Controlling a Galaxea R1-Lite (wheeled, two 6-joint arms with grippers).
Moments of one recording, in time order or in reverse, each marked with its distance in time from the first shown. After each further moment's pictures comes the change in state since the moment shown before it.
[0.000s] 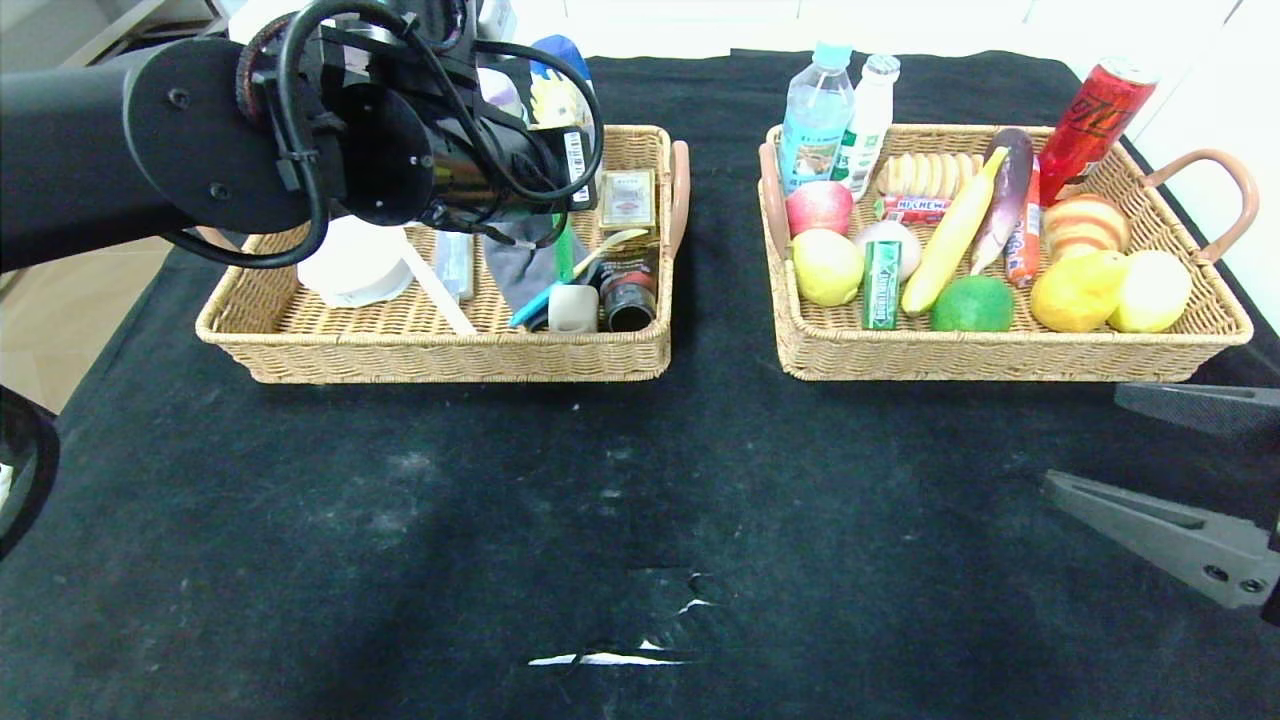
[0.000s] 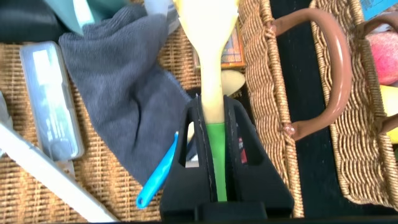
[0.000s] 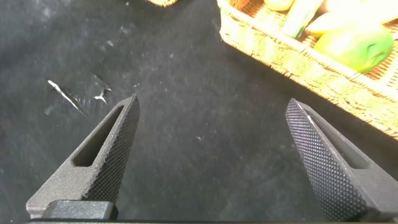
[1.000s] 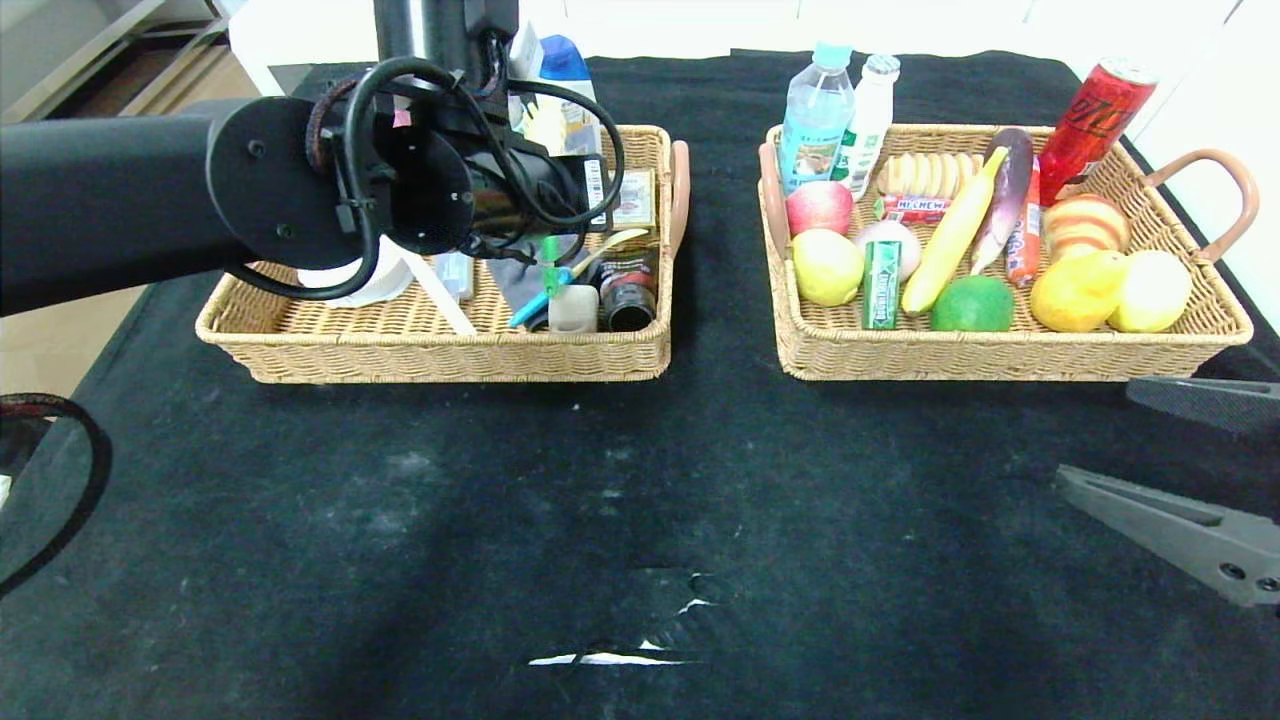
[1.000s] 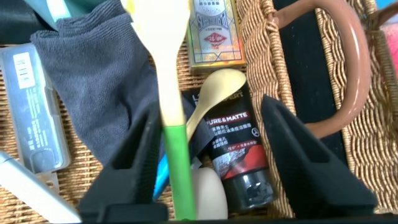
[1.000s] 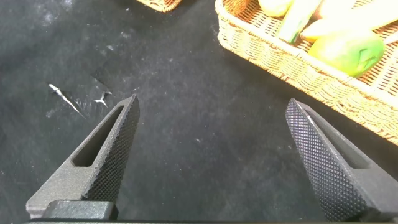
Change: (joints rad) left arm -0.008 0.028 0.046 -0.069 0.007 0.027; right arm -0.003 -0.013 -0.001 0.000 0.000 0.001
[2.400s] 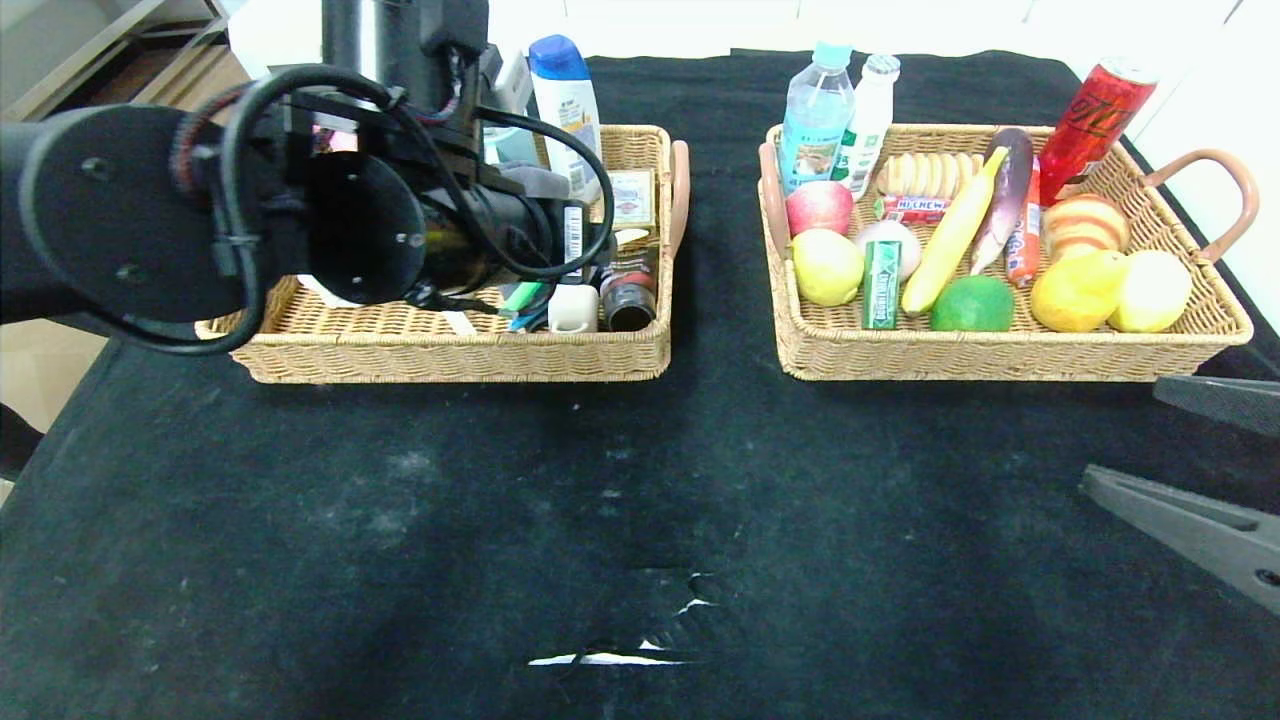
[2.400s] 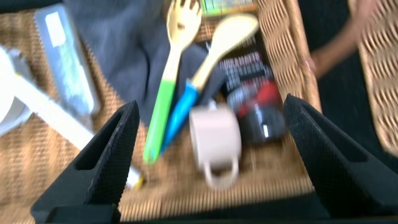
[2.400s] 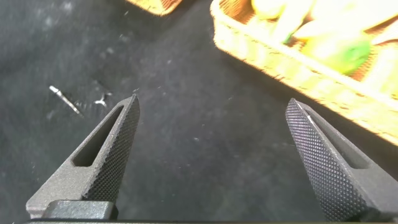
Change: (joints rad) left arm -0.067 -0.189 0.284 0.003 0.106 0.061; right arm -0.024 -0.043 0.013 0.003 0.008 0.006
